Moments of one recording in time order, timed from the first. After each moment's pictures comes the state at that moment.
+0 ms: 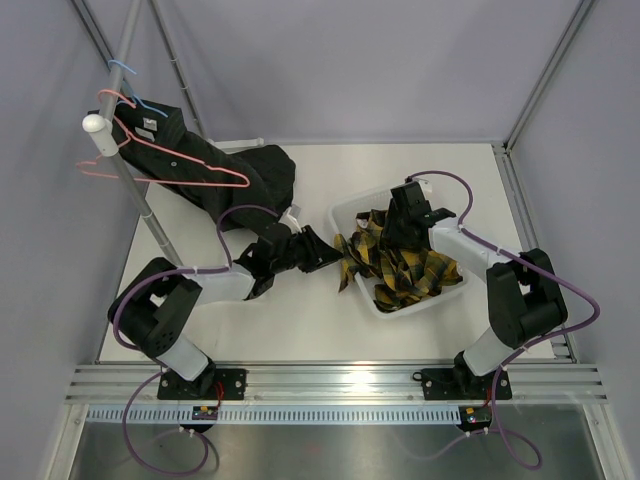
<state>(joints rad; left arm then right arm) -0.65 1.58 0.64 0.53 0.28 -1.08 0.41 1.61 1.04 -0.34 0.22 0.57</state>
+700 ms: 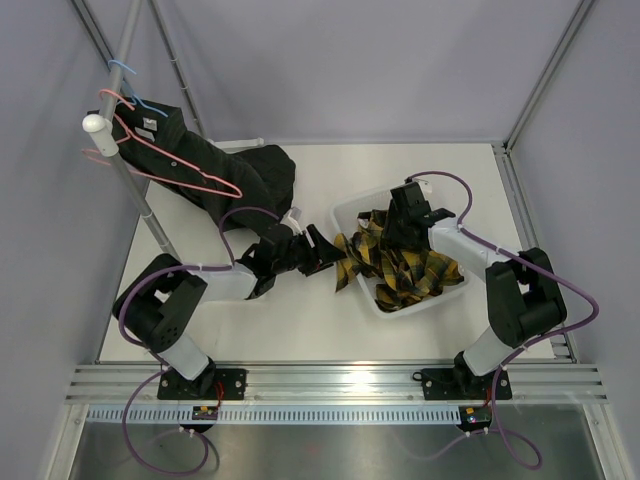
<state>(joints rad) -0.65 1.61 0.65 0.52 0.28 -1.08 0.41 1.62 1.04 -0.34 0.22 0.57</state>
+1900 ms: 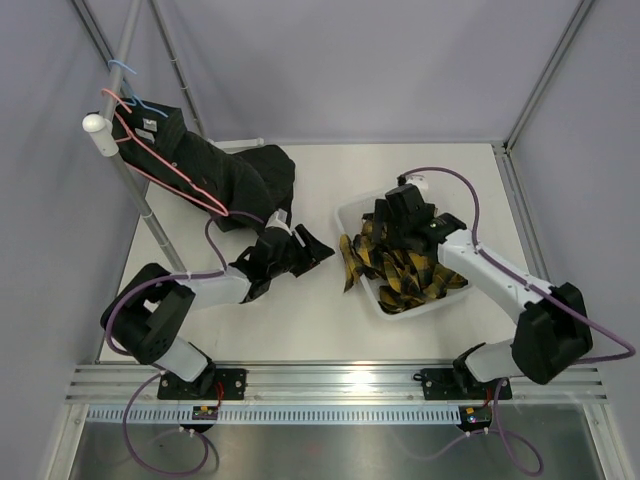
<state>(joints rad) -0.65 1.54 0.61 0.42 0.08 -1.10 0.51 1.43 1.05 -0.48 0.30 0.51</state>
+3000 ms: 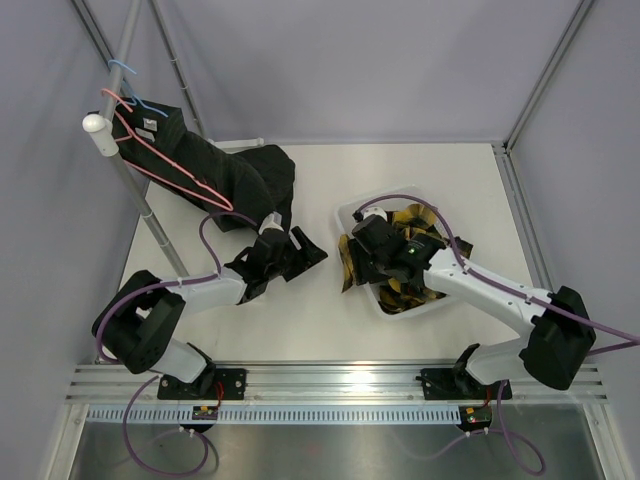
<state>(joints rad) -0.65 1.47 0.61 0.26 -0.01 -1.06 0.83 1.35 1.06 -0.67 0.20 0.49</state>
